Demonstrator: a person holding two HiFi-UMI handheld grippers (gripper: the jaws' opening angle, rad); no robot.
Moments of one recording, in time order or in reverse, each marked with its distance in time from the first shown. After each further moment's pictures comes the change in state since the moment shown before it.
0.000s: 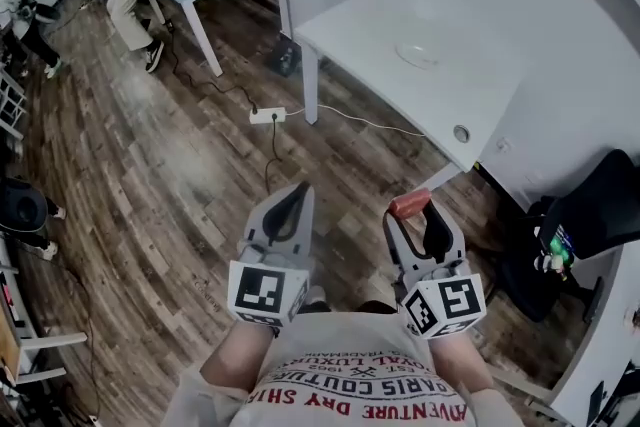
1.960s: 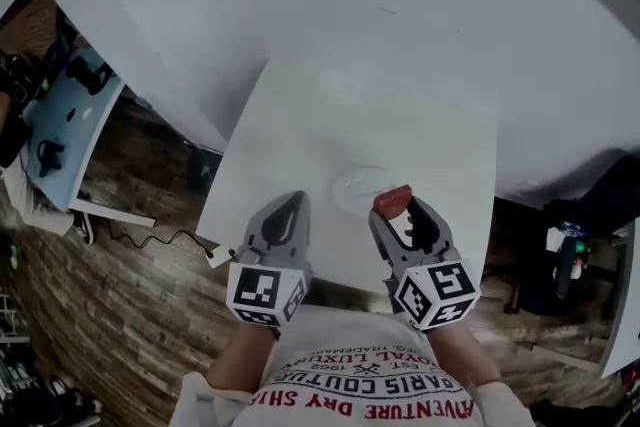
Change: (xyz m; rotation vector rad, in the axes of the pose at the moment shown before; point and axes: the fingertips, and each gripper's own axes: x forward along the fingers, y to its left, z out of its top) left arm 0.653 0.083 0.010 0.008 0.142 -0.451; right arm 0.440 -0.400 0.071 0.236 0.064 -0.385
